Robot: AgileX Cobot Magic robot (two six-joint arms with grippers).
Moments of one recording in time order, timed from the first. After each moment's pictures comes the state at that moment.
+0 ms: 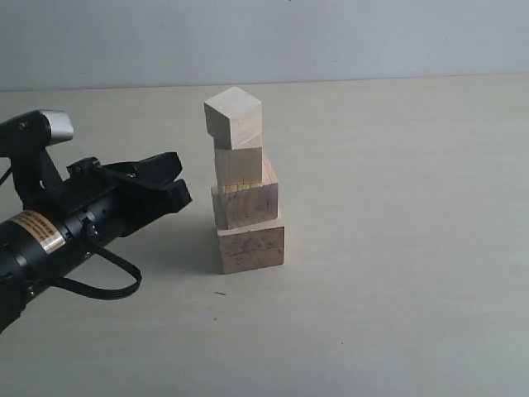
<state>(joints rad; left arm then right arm) -0.77 1.58 -0.37 -0.24 -0.91 -0.39 0.20 0.01 0.00 0.00 0.28 -0.03</state>
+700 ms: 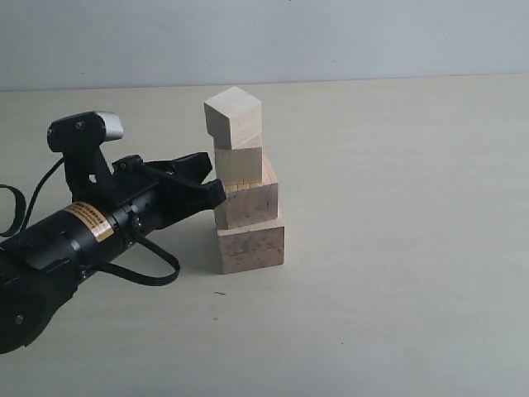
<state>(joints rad) -0.77 1.74 -0.47 -0.19 -0.95 -0.39 0.20 0.01 0.00 0.00 0.28 -0.03</state>
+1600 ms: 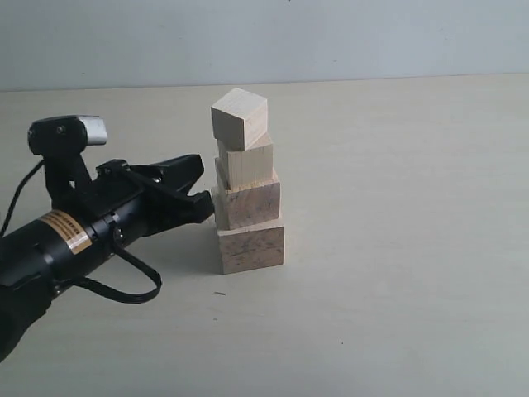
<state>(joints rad) -0.78 1.66 -0.40 -0.18 -0.97 -0.34 0.20 0.01 0.00 0.00 0.28 -0.03</state>
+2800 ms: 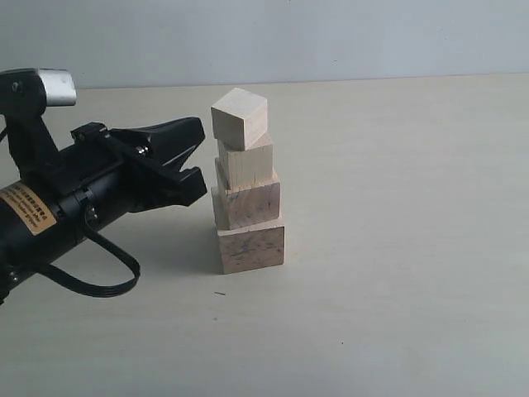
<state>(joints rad) -0.81 1.44 -0.41 -0.15 -0.84 -0.27 0.20 0.01 0.00 0.00 0.28 -0.03</state>
